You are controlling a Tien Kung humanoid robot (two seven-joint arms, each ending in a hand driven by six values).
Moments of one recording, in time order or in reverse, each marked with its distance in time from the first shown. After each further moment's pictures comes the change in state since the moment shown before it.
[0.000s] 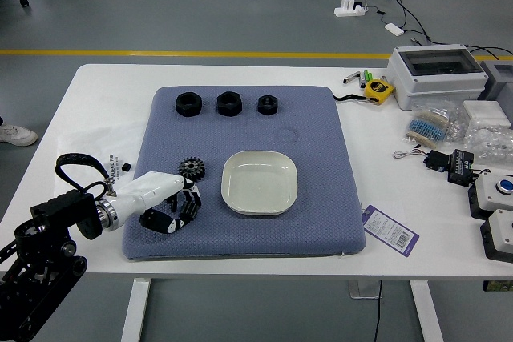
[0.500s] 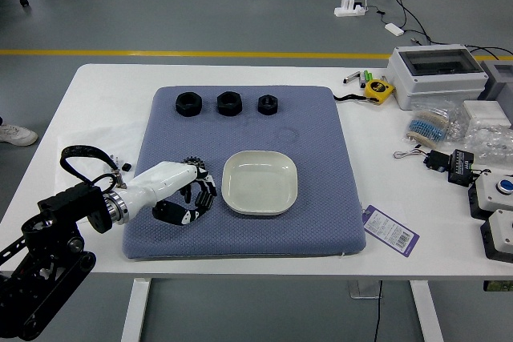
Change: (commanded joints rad) left arm -0.033 -0.029 0.033 -0.049 -0.054 0.026 0.004; right arm -0.004 0.000 0.004 0.000 -0.008 -0.008 -0.002
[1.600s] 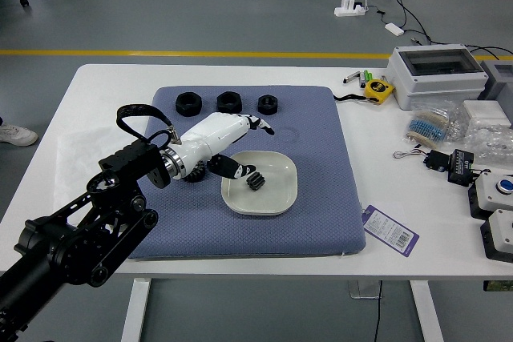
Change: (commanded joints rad) left arm -0.249 -0.153 0.100 0.202 -0.007 0.172 0.024; right arm 0.016 -0.003 0.003 0.003 -0.007 -0.012 0.004
